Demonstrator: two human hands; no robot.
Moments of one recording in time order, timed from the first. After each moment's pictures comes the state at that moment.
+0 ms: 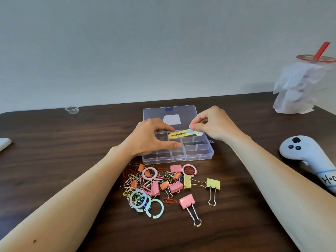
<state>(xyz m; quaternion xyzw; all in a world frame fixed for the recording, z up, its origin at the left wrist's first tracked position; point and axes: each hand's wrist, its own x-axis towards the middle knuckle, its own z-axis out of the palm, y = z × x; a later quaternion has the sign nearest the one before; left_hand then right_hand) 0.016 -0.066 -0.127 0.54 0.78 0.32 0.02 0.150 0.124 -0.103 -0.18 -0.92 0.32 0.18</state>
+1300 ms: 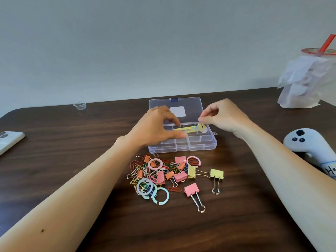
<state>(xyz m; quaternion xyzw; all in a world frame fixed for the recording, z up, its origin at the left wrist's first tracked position) 0.038 -0.071 -0.103 0.56 0.78 0.28 -0.03 0.166 0.119 -0.091 -0.22 -0.89 0.35 0.18</state>
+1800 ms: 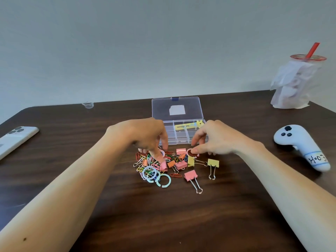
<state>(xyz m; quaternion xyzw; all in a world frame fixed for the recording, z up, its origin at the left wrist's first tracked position) 0.069 -0.113 -0.061 0.54 0.82 -0.02 0.21 0.213 0.065 -0.093 -0.10 -0.96 0.25 0.00</state>
